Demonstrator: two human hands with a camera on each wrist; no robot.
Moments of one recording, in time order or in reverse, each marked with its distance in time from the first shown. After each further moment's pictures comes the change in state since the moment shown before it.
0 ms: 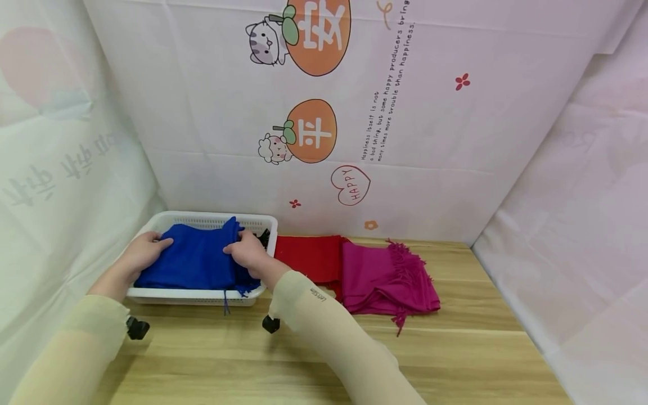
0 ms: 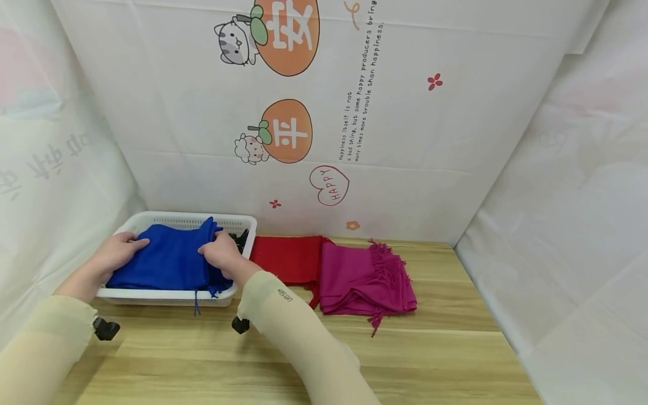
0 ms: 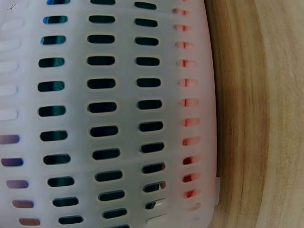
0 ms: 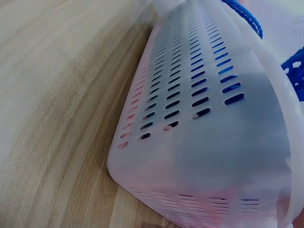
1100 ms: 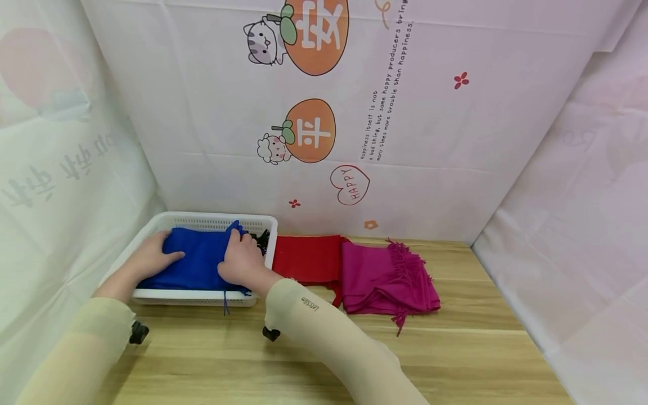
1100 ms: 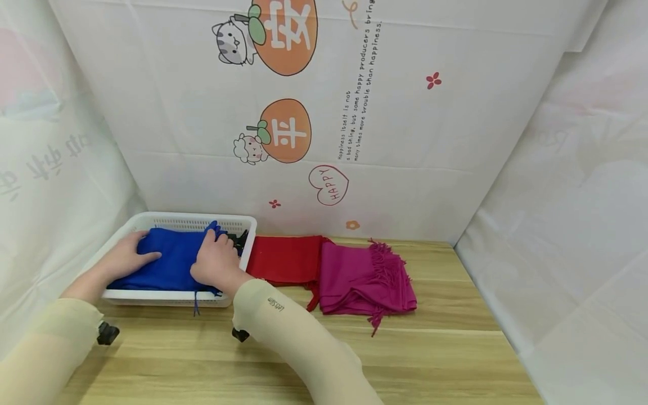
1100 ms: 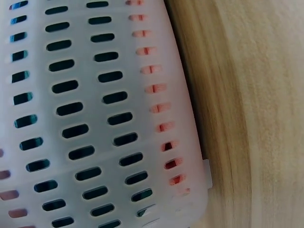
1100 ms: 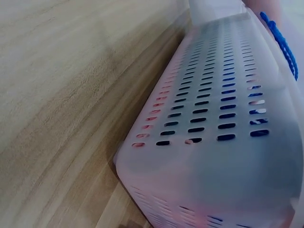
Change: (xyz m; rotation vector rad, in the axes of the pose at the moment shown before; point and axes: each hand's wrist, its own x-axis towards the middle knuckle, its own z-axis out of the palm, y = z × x) left_hand 0.008 -0.004 0.015 0.321 0.025 0.221; right_hand -0.015 0.002 0.012 -0.871 0.086 -0.227
